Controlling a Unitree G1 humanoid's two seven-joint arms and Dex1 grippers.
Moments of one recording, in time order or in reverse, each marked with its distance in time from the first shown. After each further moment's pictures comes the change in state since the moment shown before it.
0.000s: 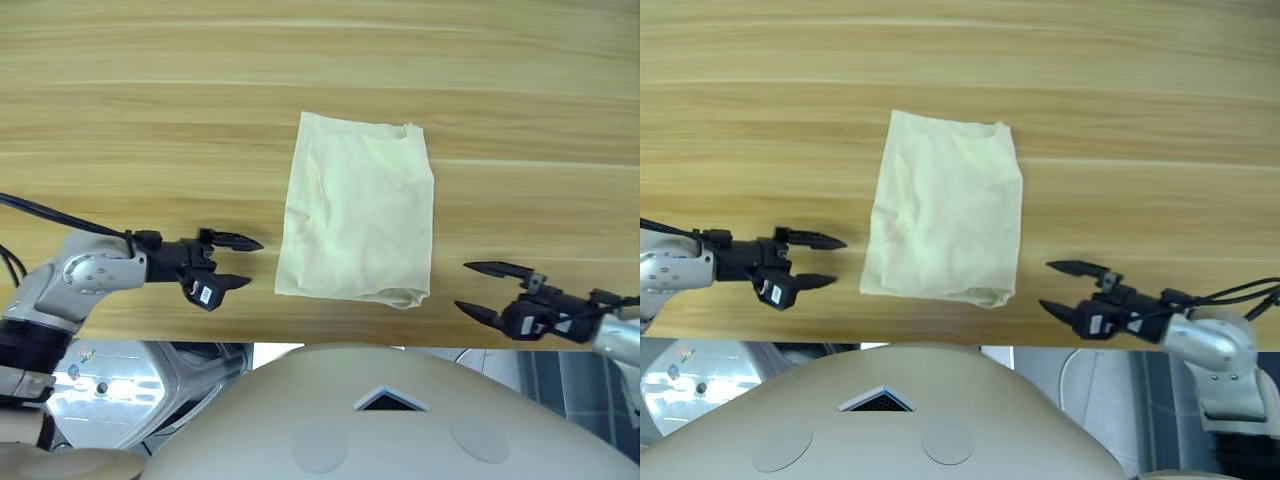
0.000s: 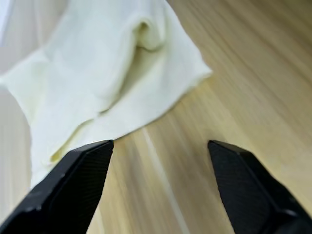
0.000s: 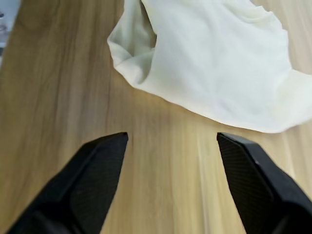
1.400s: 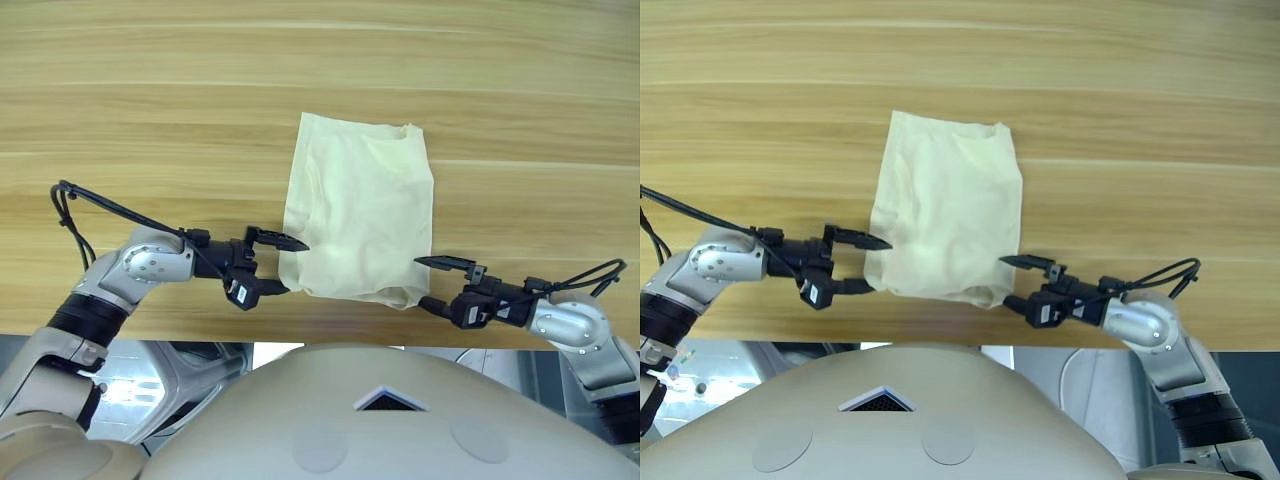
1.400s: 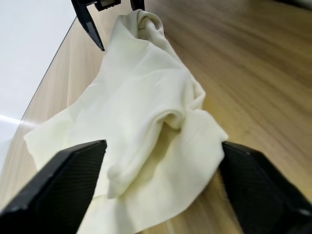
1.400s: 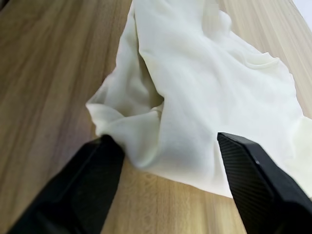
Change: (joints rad) left arm -0.149 -0.116 -0.244 0.130 -0.056 -0.108 0.033; right arm -0.128 -0.042 0.277 0.007 -0.005 0.019 -0.164
